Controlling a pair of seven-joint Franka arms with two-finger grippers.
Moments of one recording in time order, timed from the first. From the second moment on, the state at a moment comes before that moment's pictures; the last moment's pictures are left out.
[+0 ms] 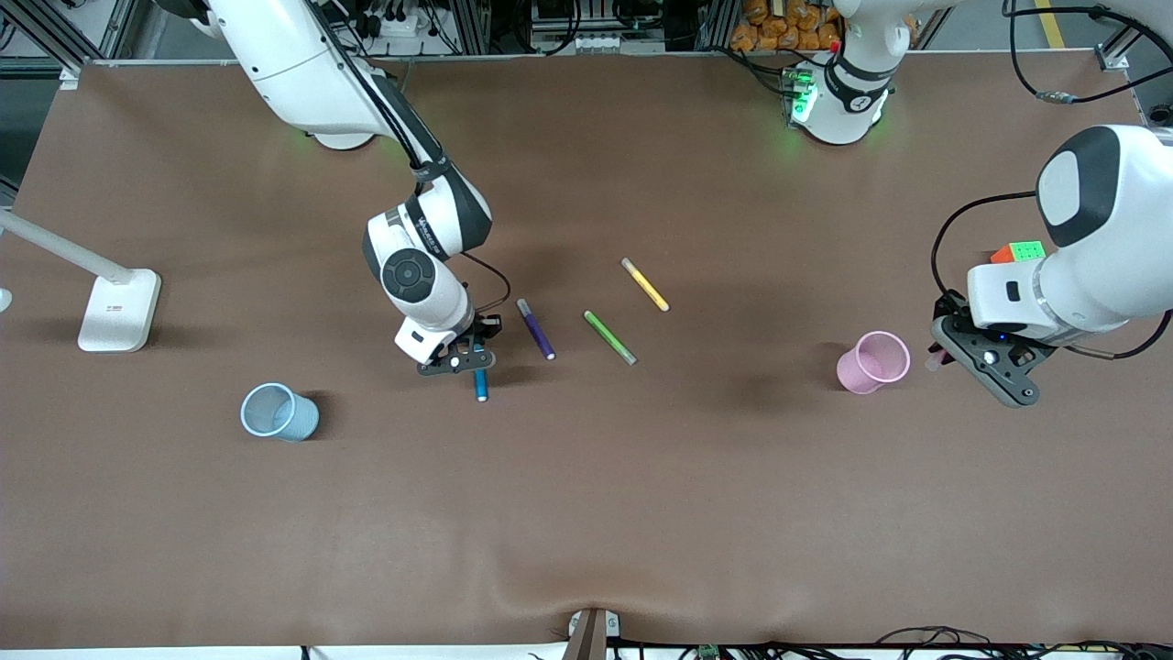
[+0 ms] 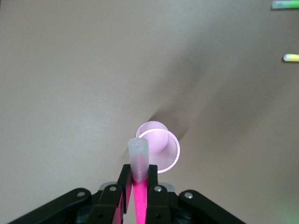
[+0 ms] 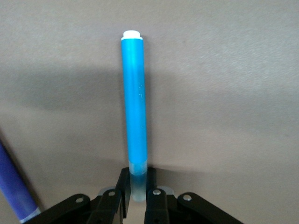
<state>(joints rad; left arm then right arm) 0.18 0.24 -0.27 -1.70 0.00 1.92 0.82 0.51 0.55 0.00 -1.99 0.11 2.48 0.30</state>
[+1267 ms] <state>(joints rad) 0.23 0.30 -0.27 -1.75 -0.18 1.95 1.51 0.48 0.37 -0.19 -1.81 -0.21 1.93 -0.02</state>
